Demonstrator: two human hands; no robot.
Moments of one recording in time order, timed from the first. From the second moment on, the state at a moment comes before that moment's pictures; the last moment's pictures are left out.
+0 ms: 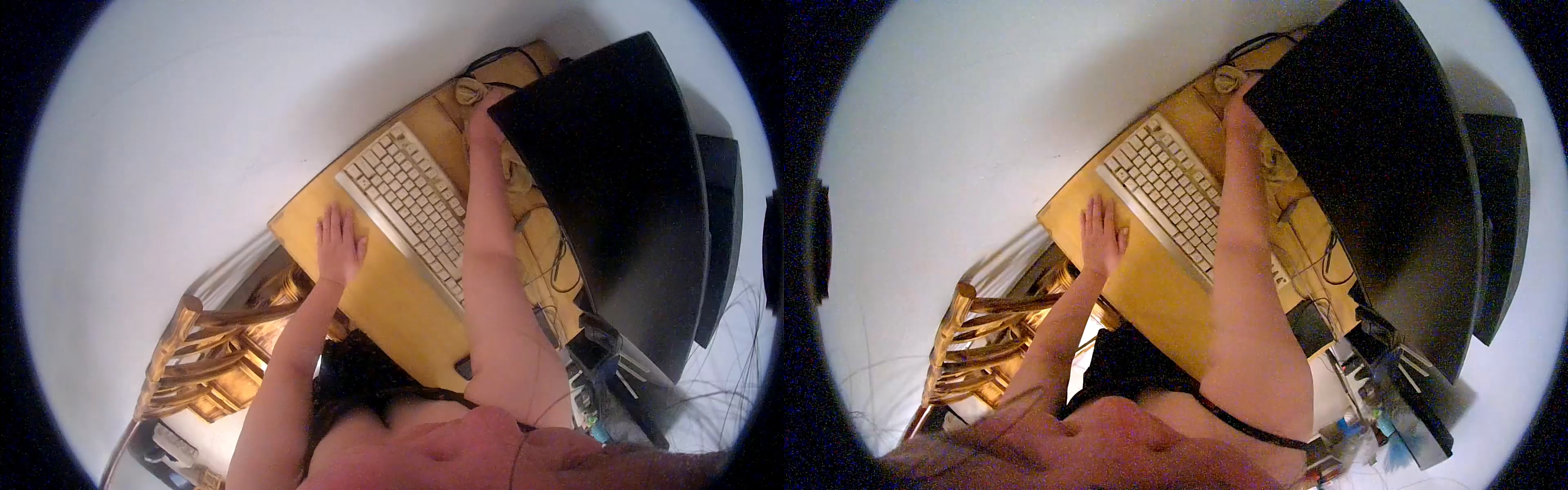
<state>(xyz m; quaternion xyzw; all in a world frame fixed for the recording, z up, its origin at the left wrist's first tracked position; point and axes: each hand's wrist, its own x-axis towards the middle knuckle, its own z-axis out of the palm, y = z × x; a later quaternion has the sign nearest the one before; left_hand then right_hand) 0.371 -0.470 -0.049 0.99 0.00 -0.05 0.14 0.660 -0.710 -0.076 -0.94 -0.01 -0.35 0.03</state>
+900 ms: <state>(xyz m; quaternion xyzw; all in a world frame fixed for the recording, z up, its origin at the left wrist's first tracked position) 0.371 -0.472 -0.046 0.99 0.00 -0.04 0.13 0.622 -0.675 -0.025 -0.98 -0.20 -0.01 0.07</state>
